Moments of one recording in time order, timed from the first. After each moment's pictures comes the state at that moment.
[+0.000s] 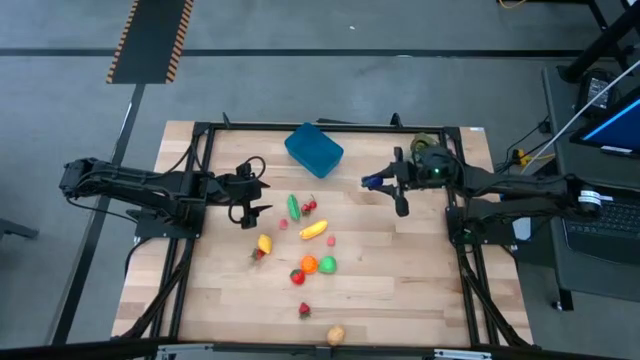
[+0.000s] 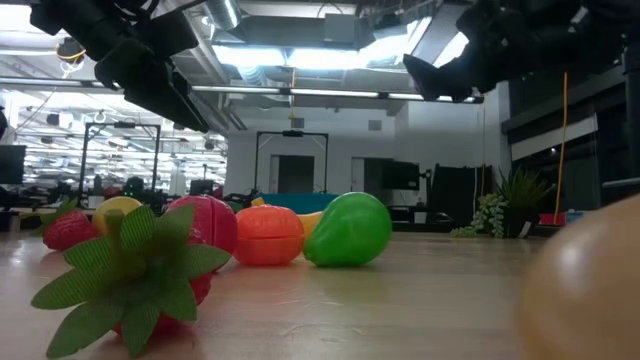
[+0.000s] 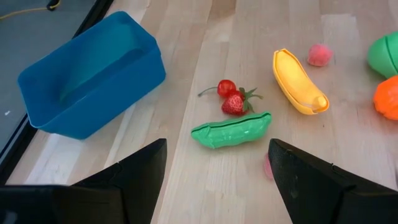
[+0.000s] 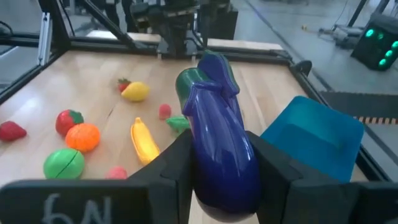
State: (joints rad) left arm 0.01 0.90 0.55 -0.35 -0.28 0.01; right arm -0.30 0.93 0.48 0.18 -0.26 -0.16
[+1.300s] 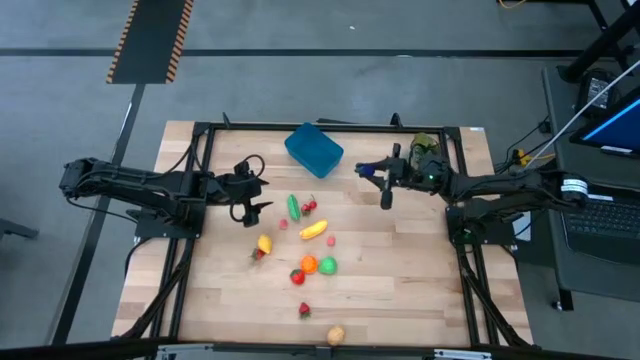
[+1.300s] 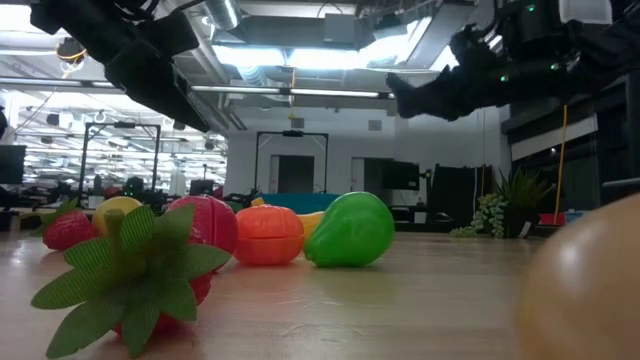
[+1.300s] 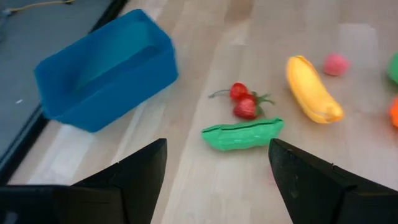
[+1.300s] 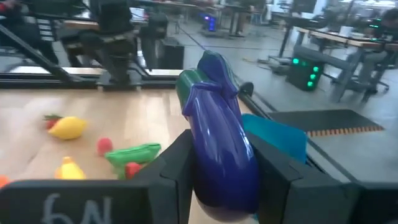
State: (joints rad) left arm 0.01 0.90 0.55 -0.34 -0.35 -0.06; right arm -0.30 1.16 0.35 0.72 -0.05 -0.11
